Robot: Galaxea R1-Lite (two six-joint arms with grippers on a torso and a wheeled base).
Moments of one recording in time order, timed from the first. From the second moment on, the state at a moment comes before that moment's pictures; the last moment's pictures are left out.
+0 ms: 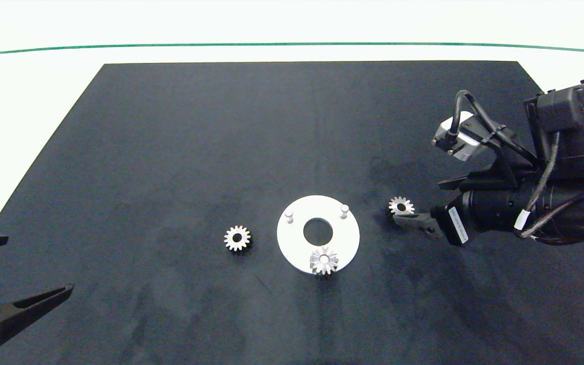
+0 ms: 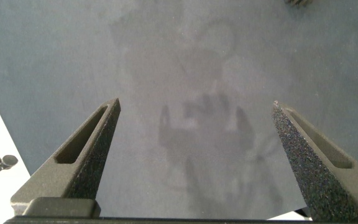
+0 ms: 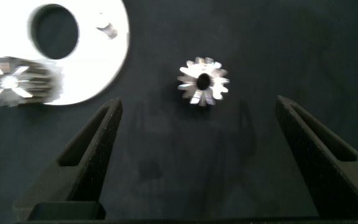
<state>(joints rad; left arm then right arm) -0.14 0.91 -0.86 0.44 -0.03 0.35 0.52 1.53 -1.12 0.14 -0.13 -0.20</state>
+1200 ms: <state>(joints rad) -0.14 0.91 -0.85 0.44 -0.03 0.35 0.45 1.73 -1.19 0.10 -0.06 -0.20</state>
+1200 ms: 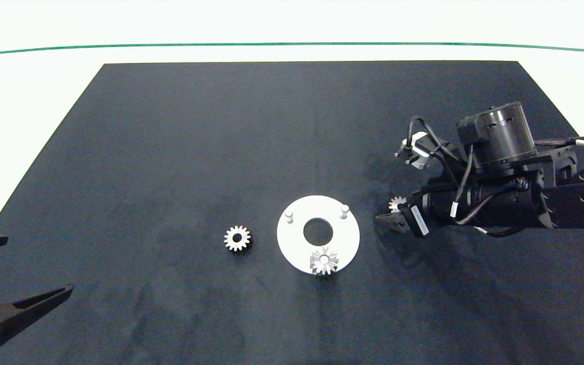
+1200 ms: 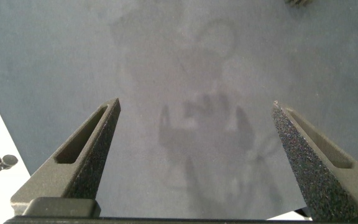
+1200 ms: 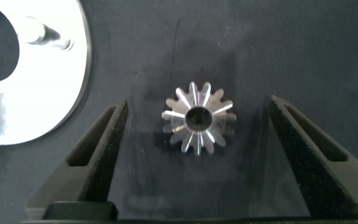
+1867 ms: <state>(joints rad) -0.14 0.90 -0.85 0.44 -0.03 0.35 0.46 1.74 -1.19 0.08 -0.06 -0.20</state>
